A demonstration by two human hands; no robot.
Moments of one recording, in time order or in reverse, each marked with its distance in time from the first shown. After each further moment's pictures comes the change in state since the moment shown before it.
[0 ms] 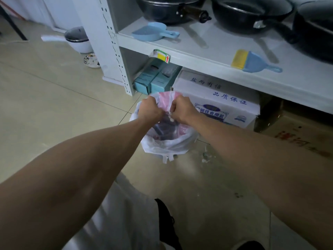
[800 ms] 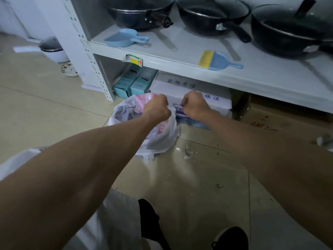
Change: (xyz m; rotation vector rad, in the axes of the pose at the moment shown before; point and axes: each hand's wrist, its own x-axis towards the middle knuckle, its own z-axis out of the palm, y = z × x) left_hand -0.032 0.088 0.030 0.185 -0.141 0.274; right_hand -0.039 0.082 -0.074 0.047 0.143 0.176
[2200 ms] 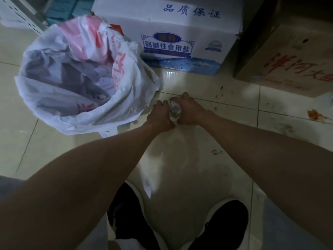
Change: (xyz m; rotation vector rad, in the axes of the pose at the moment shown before) left_hand 0.002 -0.023 0.263 0.082 -0.409 0.080; right_hand -0.015 0.200 0.174 -0.142 -0.523 0.027
